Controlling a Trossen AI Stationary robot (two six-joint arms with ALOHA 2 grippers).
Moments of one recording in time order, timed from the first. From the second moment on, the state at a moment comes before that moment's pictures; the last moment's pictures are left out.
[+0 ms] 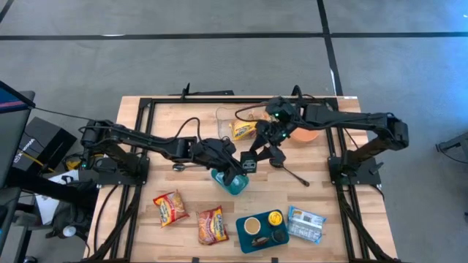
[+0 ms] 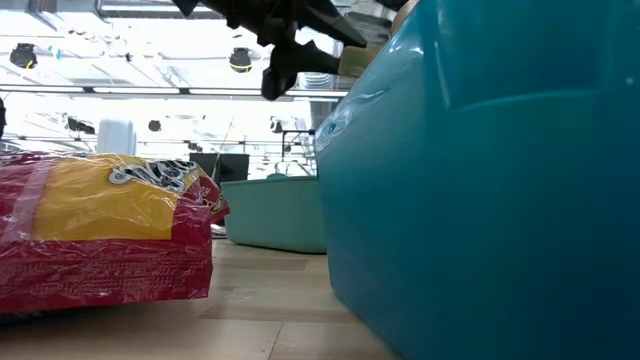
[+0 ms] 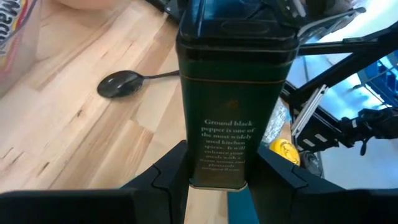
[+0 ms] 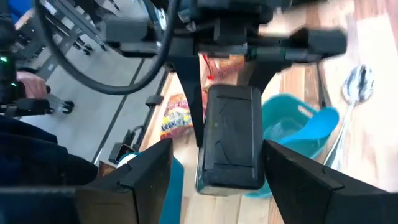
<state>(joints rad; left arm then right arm) -0.08 1.57 1.06 0.01 -0.02 -0.63 -0.23 1.44 1.21 -0.46 -0.70 0.06</state>
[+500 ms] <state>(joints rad) -0.08 1.57 1.06 -0.05 -0.02 -0.63 -0.19 1.53 1.26 -0.50 -0.70 0.06</state>
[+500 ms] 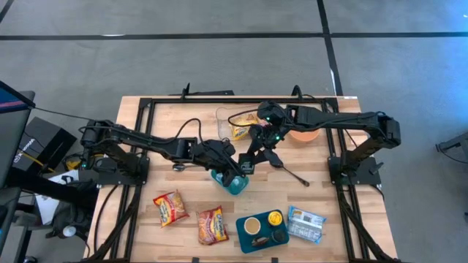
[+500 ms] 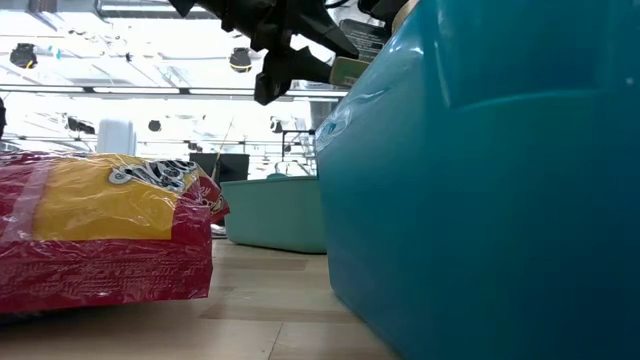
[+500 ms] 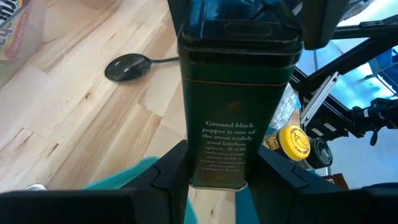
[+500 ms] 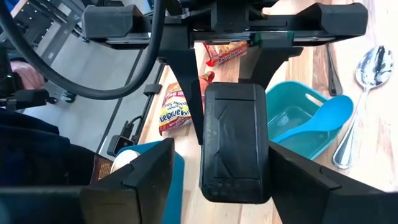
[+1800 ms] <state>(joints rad) -0.08 1.57 1.06 -0.06 -0.02 -0.64 -0.16 1.56 1.26 -0.49 -0.68 0.10</state>
